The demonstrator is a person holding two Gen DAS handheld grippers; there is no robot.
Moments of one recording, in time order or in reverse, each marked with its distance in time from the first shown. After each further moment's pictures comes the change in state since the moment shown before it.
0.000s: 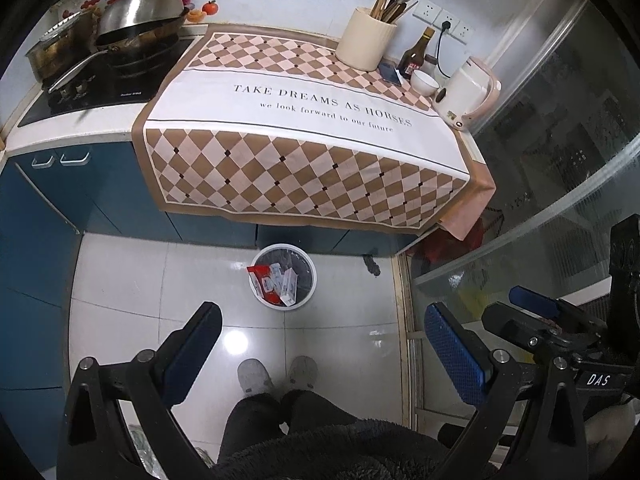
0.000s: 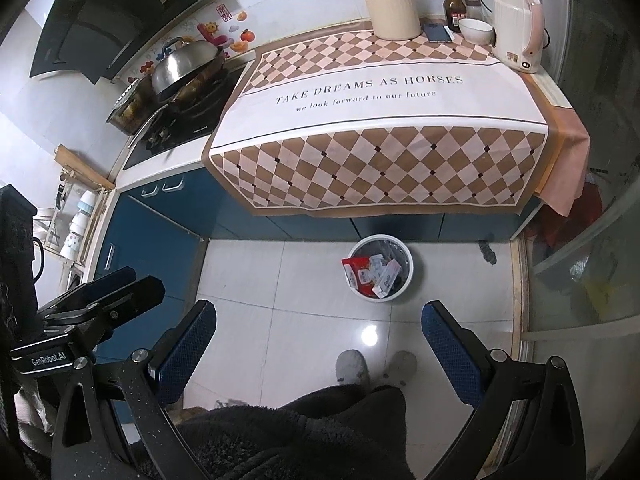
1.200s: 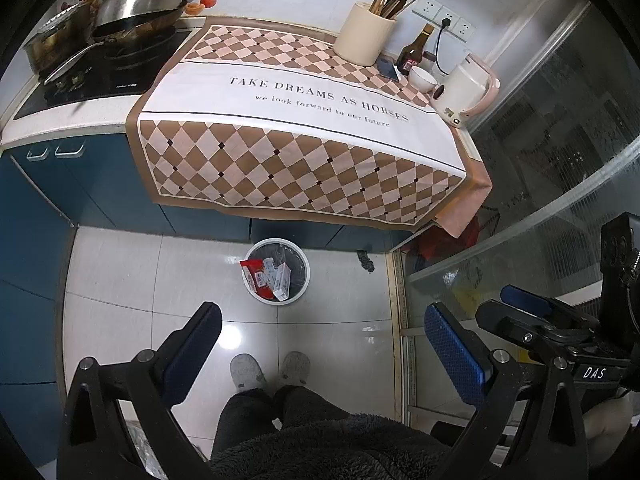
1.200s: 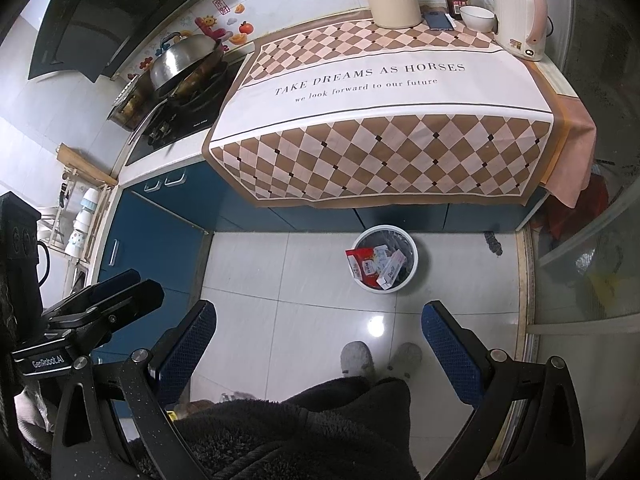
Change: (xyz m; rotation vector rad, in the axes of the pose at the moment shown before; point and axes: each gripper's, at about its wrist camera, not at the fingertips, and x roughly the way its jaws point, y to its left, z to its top) left arm 0.004 -0.003 -0.001 -0.013 0.010 -0.014; right arm 0.009 -0.009 0.001 0.006 0.033 0.022
